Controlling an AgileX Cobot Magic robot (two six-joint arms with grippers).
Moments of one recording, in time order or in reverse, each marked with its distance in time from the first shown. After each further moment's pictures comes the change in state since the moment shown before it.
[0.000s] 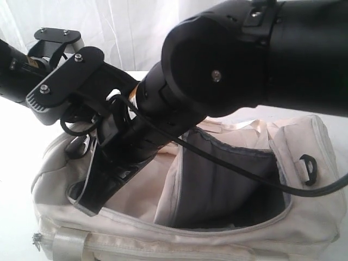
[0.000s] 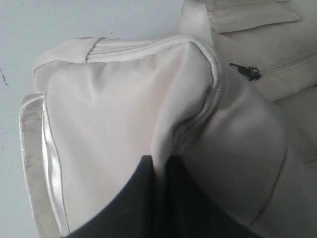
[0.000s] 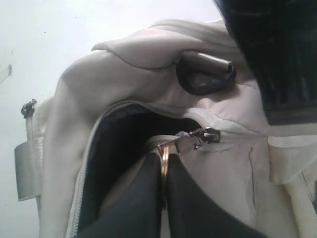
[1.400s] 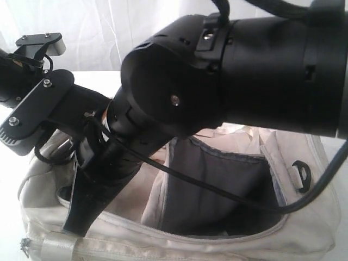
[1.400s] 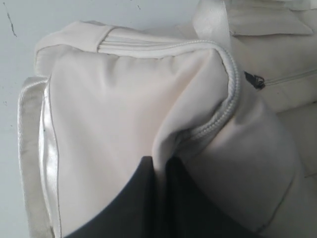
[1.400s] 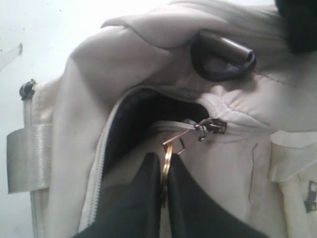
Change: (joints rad) left arm 0.095 0.002 -0.006 -0.069 0.095 -0.043; right arm 0.075 0.060 -0.047 -0.076 0.054 0.019
